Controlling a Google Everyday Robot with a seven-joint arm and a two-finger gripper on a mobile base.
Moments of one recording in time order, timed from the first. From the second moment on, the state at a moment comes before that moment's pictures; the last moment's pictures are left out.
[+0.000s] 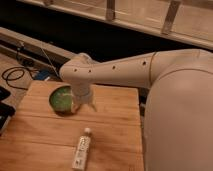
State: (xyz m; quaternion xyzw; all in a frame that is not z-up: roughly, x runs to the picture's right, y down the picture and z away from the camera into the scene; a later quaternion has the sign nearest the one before) arm -0.103 0.101 0.704 -0.26 0.23 0.64 0.68
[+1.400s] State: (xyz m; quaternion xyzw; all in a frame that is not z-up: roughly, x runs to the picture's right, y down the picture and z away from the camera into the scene) arm -0.089 0.154 0.746 -0.31 0.26 0.64 0.65
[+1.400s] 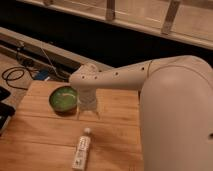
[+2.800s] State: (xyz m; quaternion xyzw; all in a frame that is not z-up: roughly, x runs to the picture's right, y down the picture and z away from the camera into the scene) arm -0.116 0.267 0.780 -0.39 0.32 0.61 0.61
